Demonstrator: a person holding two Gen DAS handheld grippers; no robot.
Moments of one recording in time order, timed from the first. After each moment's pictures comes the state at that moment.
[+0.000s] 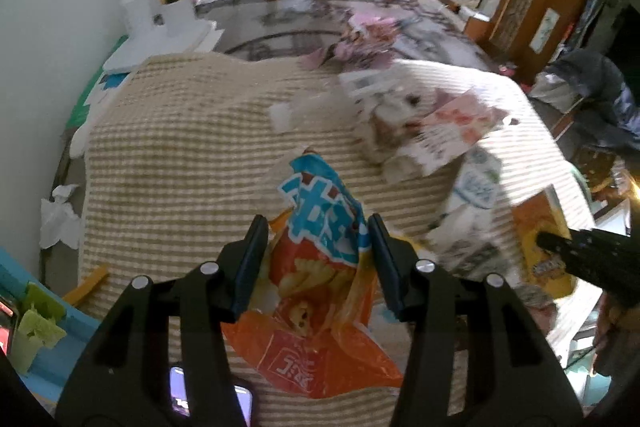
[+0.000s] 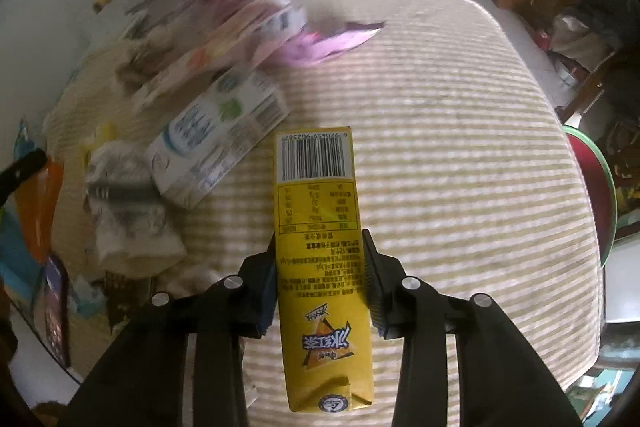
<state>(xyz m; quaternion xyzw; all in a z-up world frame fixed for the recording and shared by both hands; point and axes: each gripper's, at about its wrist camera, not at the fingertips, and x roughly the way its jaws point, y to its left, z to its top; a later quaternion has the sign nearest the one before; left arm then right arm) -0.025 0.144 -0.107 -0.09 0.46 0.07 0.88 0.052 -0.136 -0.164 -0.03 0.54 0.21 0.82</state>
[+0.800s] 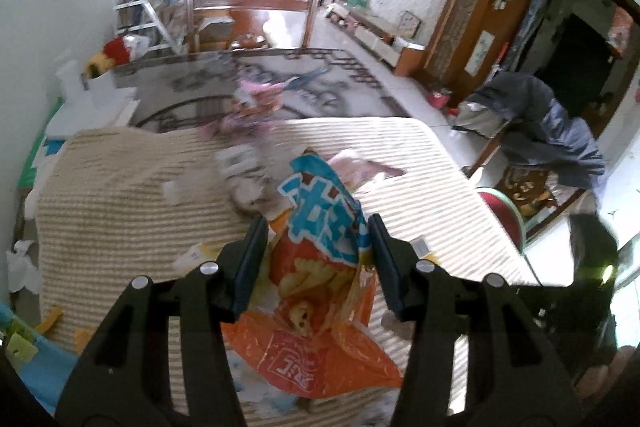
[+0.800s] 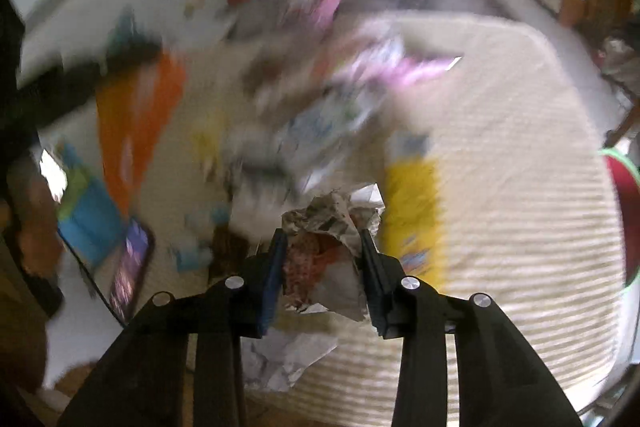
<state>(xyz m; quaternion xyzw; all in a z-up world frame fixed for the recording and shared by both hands) -0.003 0.055 -0.038 -0.10 0.39 -0.03 0.91 0.019 -0.145 -0.102 0.02 0.50 0.31 0.81</state>
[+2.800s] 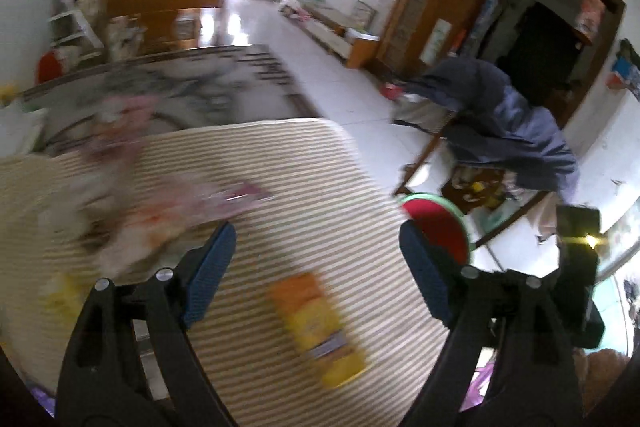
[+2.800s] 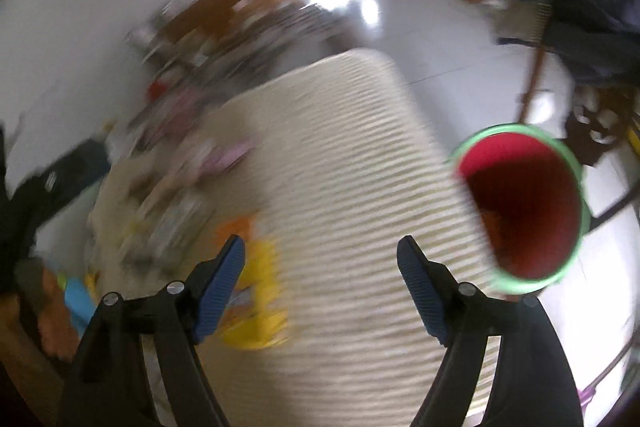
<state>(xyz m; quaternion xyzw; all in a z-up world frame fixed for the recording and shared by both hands) 0.052 -0.063 -0.039 -0.10 0.40 -0.08 0.91 0.055 -0.283 -0.113 0.09 0.50 0.26 0.82</state>
